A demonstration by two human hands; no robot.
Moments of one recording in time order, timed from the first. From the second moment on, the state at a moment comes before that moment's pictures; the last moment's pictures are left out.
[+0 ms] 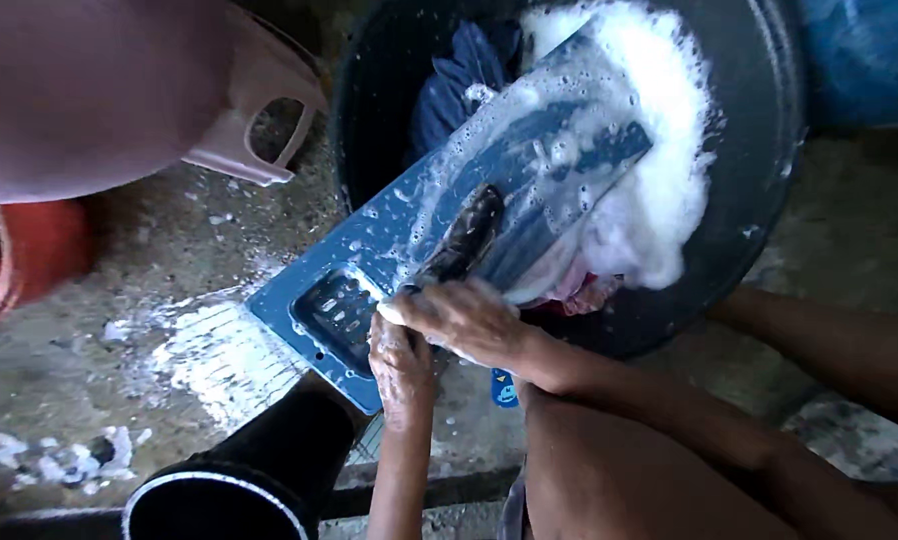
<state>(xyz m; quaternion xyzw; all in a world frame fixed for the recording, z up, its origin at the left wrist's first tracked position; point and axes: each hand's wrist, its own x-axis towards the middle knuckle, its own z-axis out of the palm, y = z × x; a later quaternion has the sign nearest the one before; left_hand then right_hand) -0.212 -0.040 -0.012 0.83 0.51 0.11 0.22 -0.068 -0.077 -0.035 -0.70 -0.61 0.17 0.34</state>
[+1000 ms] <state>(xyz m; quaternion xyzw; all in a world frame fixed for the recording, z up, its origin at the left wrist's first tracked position) -0.140 -0.042 0.048 0.71 0.52 0.24 0.42 0.043 -0.055 -0.007 -0.69 -0.54 0.36 0.31</state>
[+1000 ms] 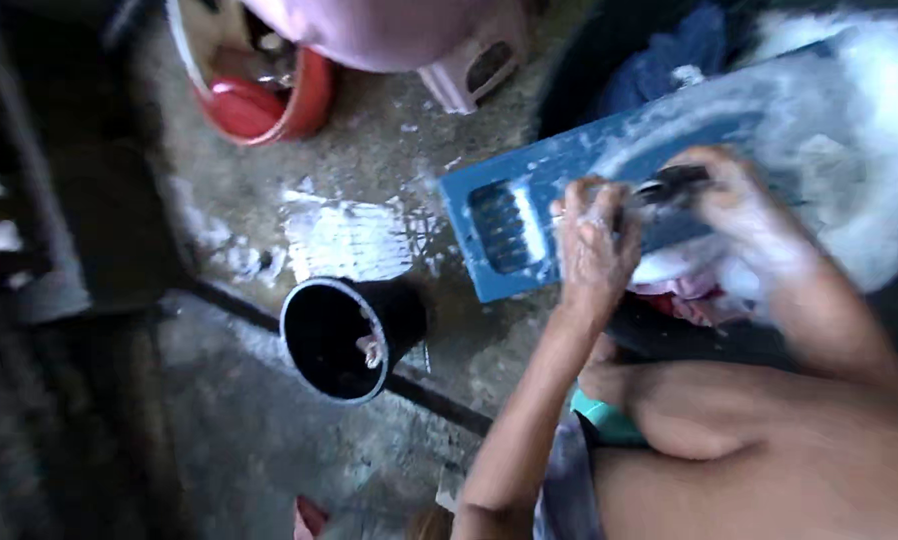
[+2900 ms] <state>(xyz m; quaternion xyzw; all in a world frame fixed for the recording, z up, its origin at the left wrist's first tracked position) -0.381 -0.068 0.037 0.72 0.62 0.16 0.26 0.160 -0.188 0.077 -0.66 -0.03 0.44 0.61</state>
